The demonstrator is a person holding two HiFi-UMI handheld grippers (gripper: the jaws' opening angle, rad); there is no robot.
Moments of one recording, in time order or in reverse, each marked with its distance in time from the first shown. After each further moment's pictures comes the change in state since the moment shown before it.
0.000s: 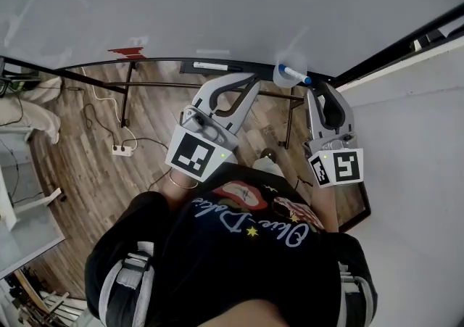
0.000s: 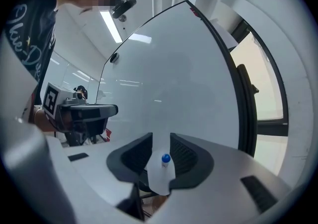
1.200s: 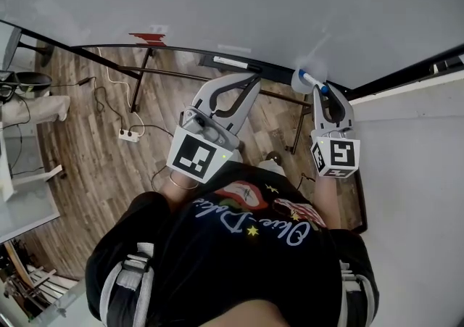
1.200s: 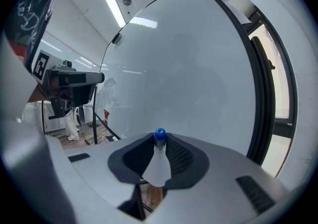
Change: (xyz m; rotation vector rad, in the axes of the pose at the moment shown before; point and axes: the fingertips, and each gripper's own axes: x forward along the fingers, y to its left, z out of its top) left arm -0.029 0.022 0.000 0.072 0.051 0.115; right arm 0.039 -0.002 -0.051 -0.080 0.147 0.013
